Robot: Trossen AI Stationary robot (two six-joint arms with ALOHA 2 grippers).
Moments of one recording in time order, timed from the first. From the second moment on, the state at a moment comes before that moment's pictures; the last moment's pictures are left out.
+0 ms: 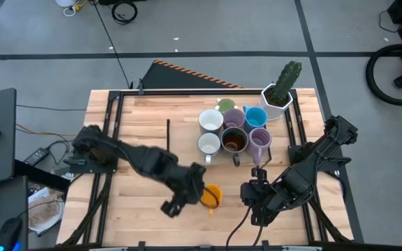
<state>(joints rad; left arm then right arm) -0.40 1.85 1.94 -1.03 0.09 0.17 0.72 1.63 1.54 -1.09 0.30 0.81</state>
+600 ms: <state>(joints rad) -0.50 2.11 1.94 -0.94 -0.19 -0.02 0.74 1.63 1.54 -1.08 0.32 0.76</state>
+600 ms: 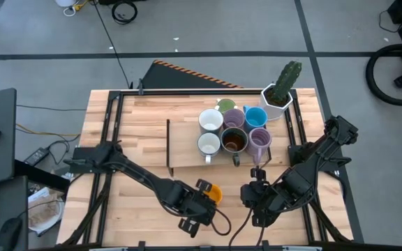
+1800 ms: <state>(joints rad) -0.54 2.20 1.94 -0.60 -0.17 0.32 0.74 1.63 1.54 -1.08 0.32 0.76</state>
